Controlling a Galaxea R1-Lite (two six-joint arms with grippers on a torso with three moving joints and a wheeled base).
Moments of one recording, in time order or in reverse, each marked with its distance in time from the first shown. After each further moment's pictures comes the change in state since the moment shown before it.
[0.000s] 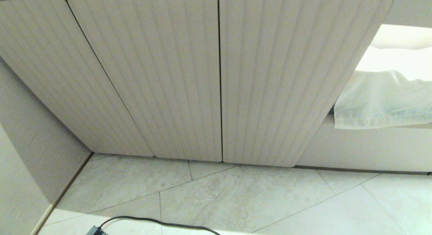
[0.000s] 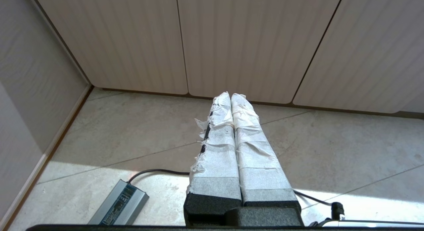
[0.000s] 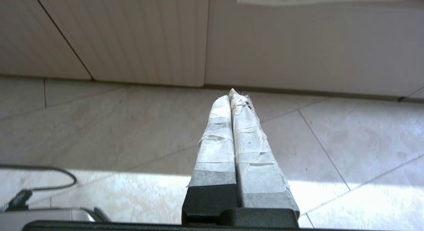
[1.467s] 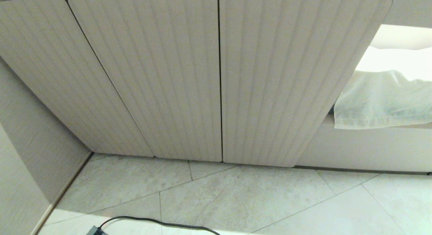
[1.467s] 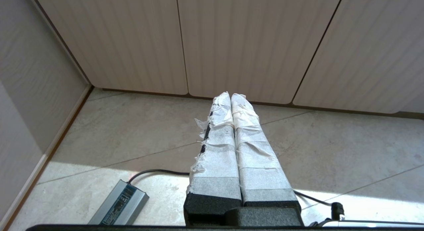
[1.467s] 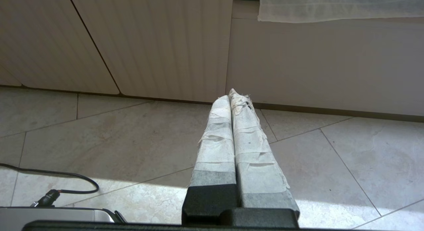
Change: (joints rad) left arm 0.000 0.000 -0.001 0.000 0.000 0.000; right arm -0.111 -0.301 0.000 0.179 0.198 0.012
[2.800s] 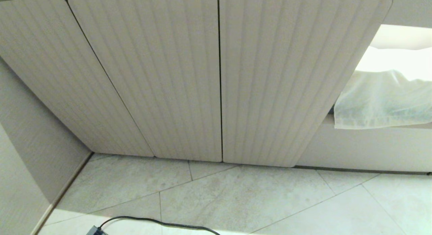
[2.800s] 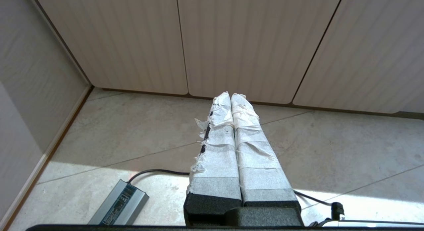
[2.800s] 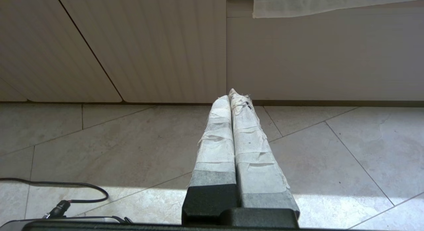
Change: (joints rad) left arm 0.000 0.000 0.001 0.000 0.000 0.000; right arm 0.000 -0.001 0.000 0.000 -0.029 0.071
